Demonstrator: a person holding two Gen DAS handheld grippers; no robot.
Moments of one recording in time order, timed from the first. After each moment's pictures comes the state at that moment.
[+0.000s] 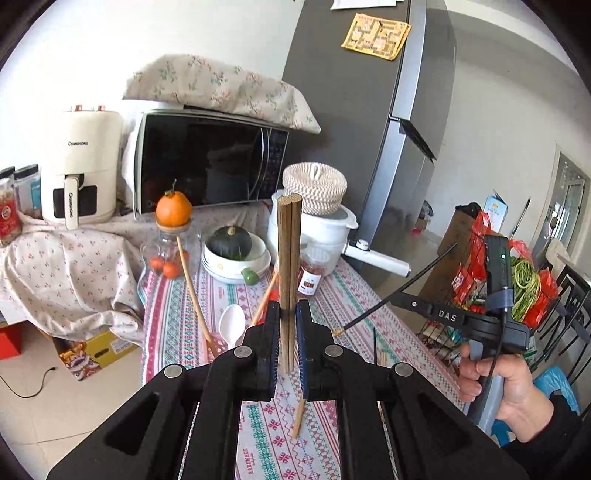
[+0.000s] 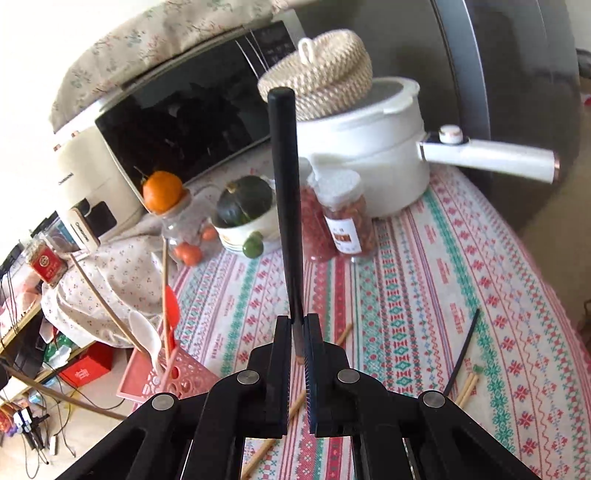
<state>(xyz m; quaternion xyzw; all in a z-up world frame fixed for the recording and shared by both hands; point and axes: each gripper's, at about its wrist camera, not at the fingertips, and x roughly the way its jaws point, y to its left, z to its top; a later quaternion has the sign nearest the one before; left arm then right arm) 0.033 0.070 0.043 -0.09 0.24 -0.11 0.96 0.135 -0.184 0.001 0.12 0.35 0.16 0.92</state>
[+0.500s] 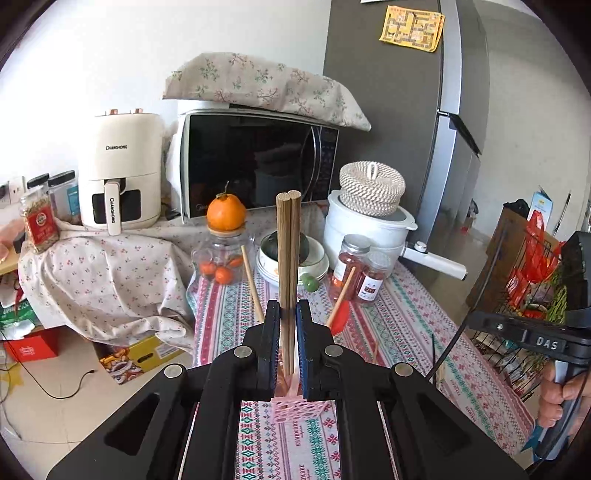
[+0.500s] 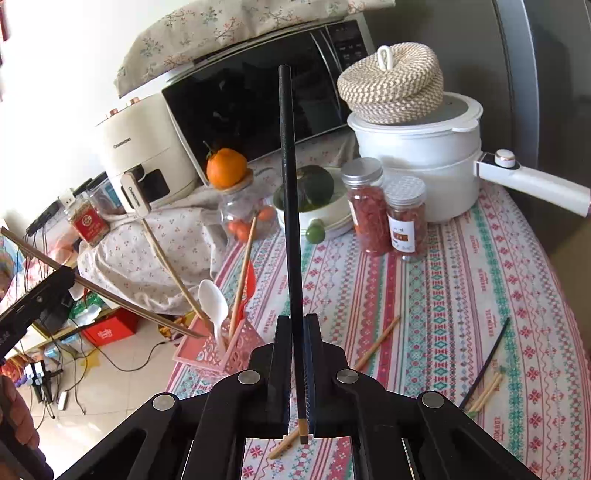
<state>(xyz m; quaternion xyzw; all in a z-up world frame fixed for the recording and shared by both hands) 0.067 0.097 0.026 -0.06 0.26 -0.01 0.96 0.112 -0.153 0.018 0.08 0.36 0.23 0.90</state>
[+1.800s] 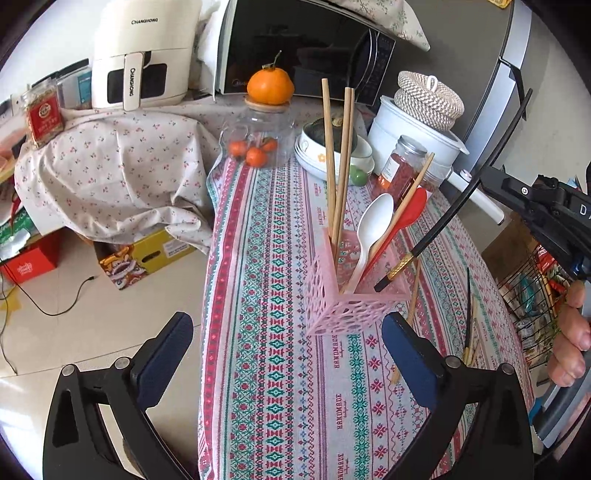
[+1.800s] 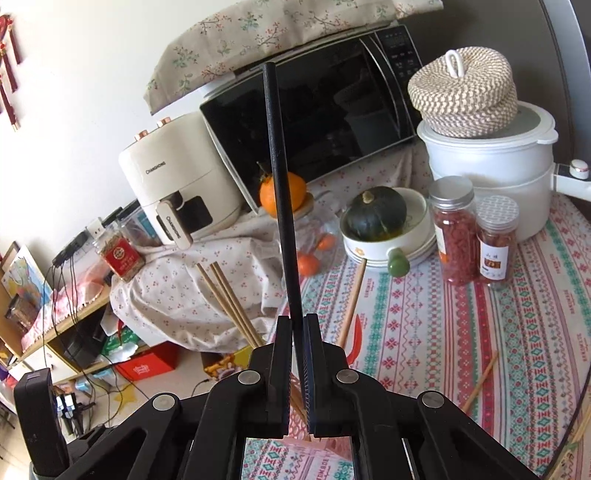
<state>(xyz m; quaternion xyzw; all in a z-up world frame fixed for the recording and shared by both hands) 0.081 0.139 -0.065 -0.11 0.43 0.01 0.90 0.148 -0.068 0.012 0.13 0.34 0.26 0.90</state>
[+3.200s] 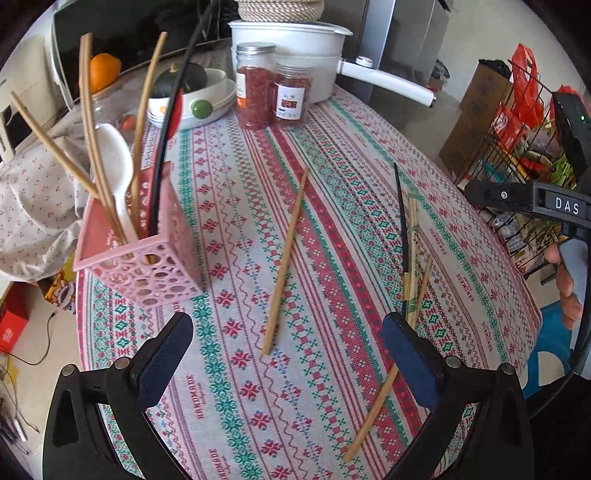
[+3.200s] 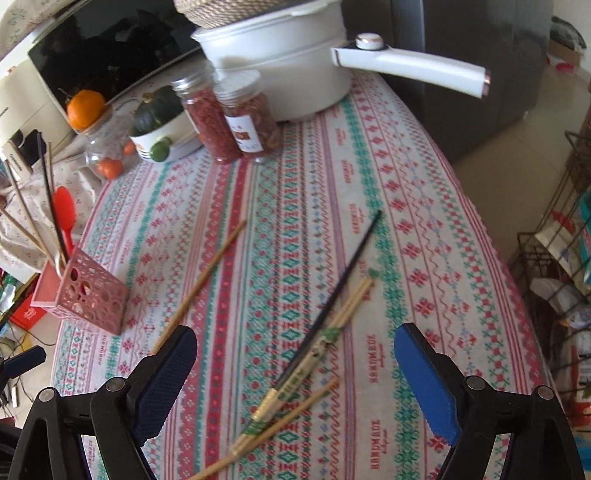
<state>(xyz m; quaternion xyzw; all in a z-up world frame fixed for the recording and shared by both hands) 0.102 -0.045 -0.105 0.02 0.51 -0.11 0.85 0.133 -0.260 -0.061 0.07 0.51 0.07 0.86</state>
